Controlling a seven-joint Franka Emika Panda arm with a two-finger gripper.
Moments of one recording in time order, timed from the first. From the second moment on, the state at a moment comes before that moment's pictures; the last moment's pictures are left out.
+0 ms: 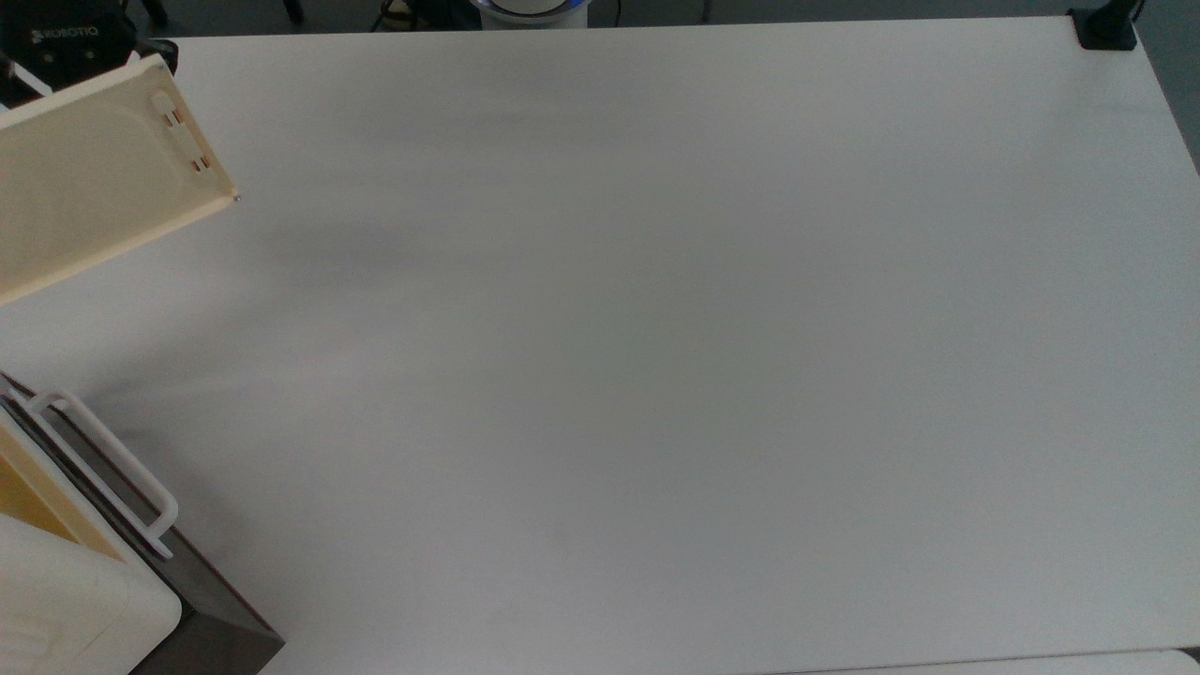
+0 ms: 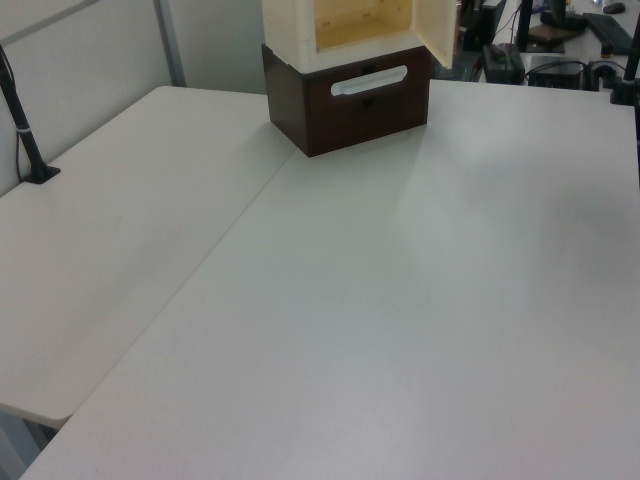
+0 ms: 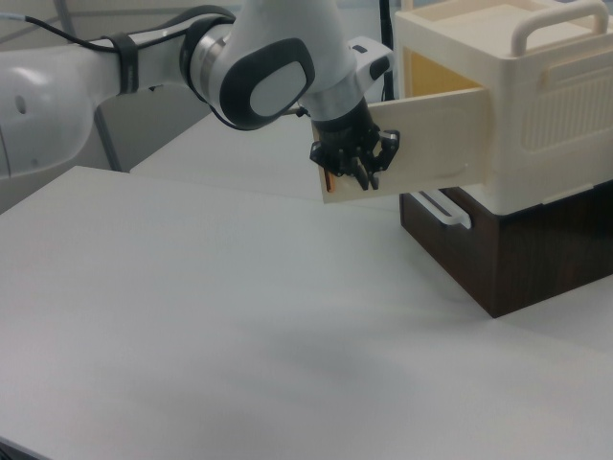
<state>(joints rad) -0.09 0.22 -0.34 -1.51 0.20 2.11 -0.78</state>
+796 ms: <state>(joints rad) -0.01 0.33 -0.32 -1.48 0.29 2.52 -0.39</state>
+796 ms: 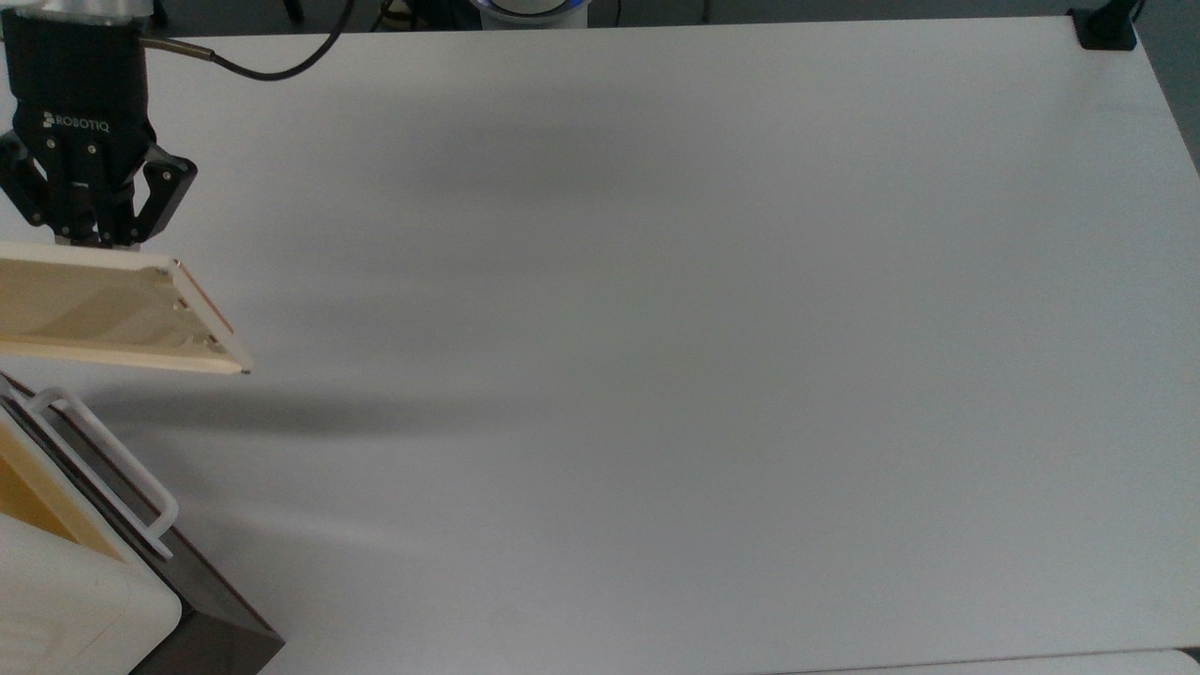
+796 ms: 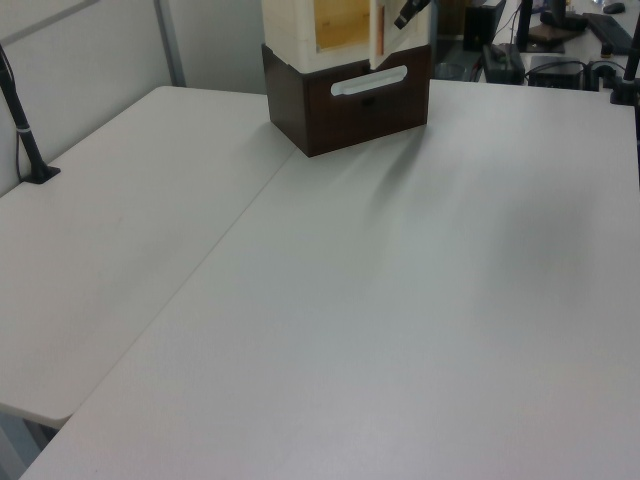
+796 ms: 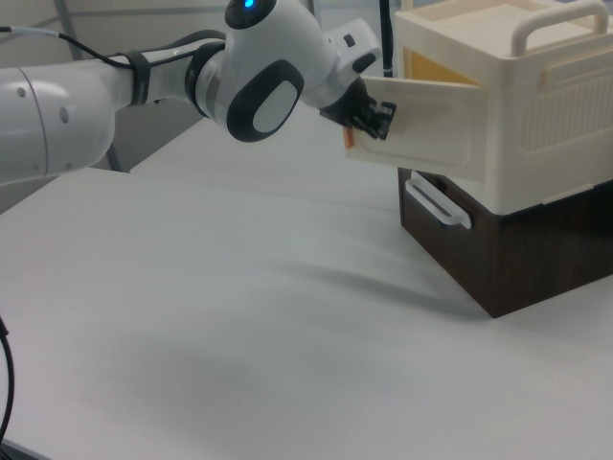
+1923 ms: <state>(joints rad) -0.02 0.61 -0.33 -1.25 0.29 2.88 -0.02</state>
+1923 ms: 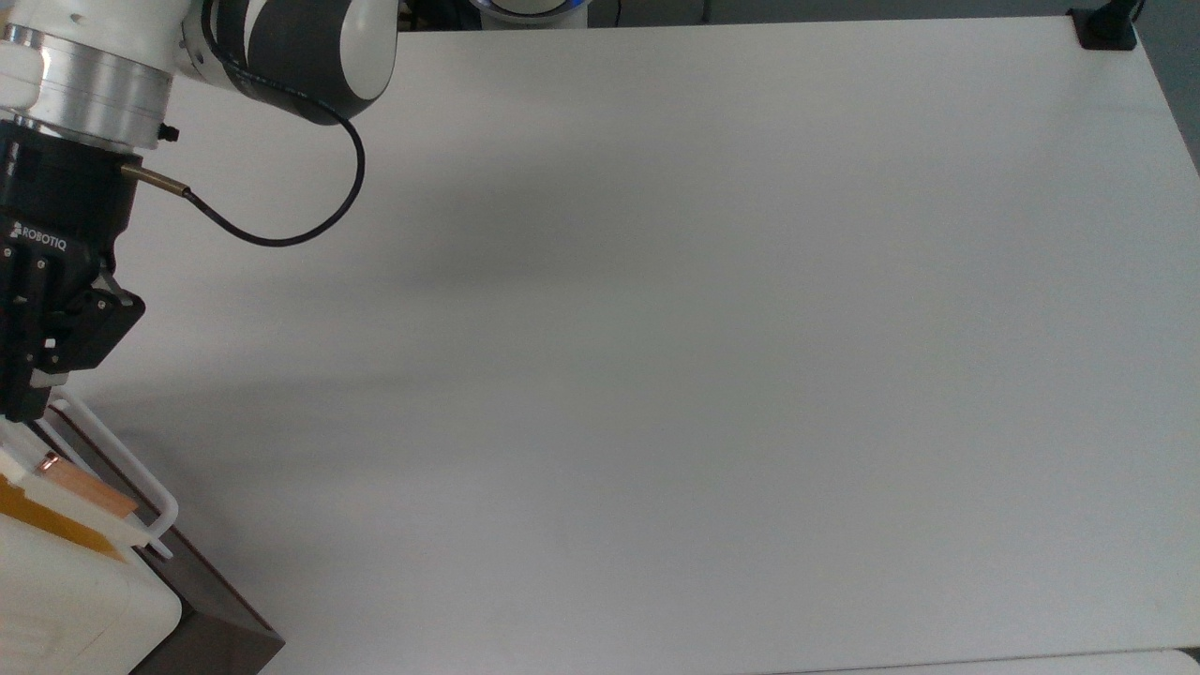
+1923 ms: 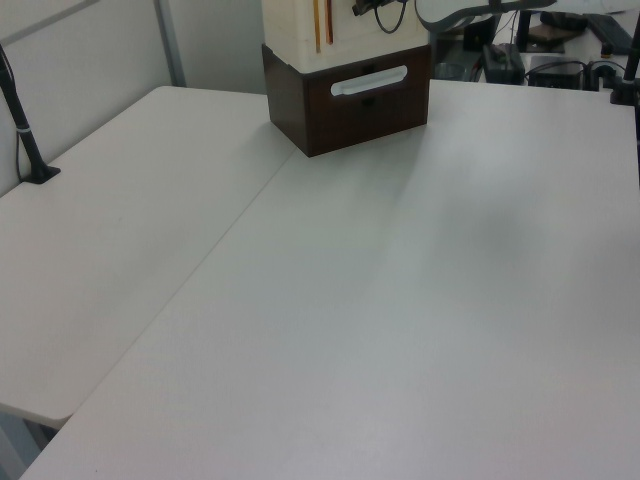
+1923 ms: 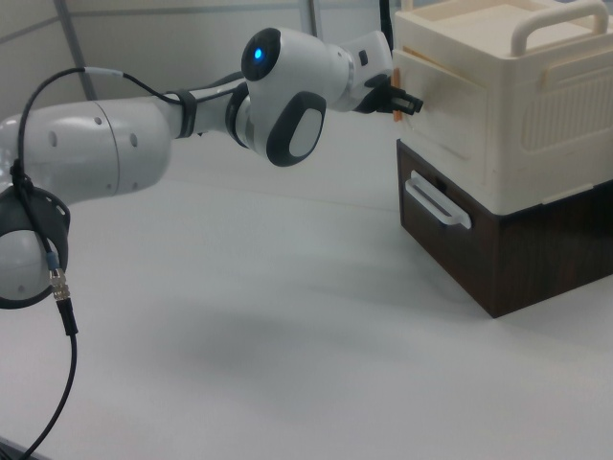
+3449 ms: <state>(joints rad) 0.02 0.38 -0.22 -1.41 0.29 2.38 -0.01</state>
